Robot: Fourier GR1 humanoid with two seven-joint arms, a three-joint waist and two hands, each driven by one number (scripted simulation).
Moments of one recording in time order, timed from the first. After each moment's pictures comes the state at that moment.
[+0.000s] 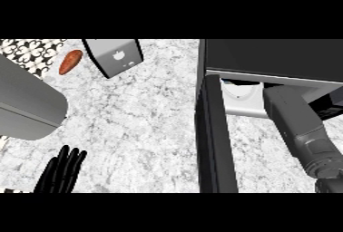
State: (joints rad) left arm 0.52 0.06 -0.29 -2.22 -0.03 -0.11 -0.21; right arm -1.00 -0.25 -0.30 -0.18 0.20 -0.29 -0.67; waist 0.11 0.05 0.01
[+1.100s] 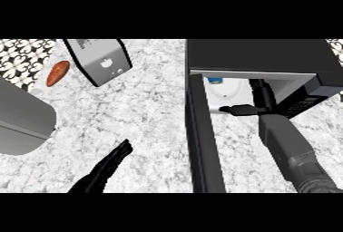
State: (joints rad) left arm 0.36 0.06 -0.37 -2.05 -0.07 -0.16 -0.14; right arm -0.83 -0.19 -0.35 -0.16 0.13 0.01 -0.91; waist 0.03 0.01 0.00
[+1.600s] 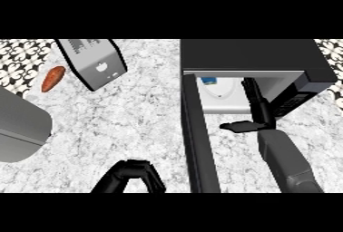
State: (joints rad) left arm 0.21 0.03 -0.44 -1.88 -0.15 -0.16 -0.10; right arm -0.67 -0.15 -0.30 -0.30 0.13 0.10 -0.96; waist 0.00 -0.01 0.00
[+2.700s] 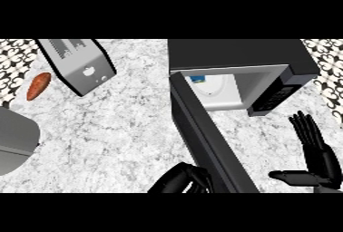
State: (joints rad) left arm -0.13 0.00 -0.78 -1.36 -0.15 0.01 -0.12; right arm -0.04 -0.26 -0.23 -1.08 -0.02 0.30 -0.80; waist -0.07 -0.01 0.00
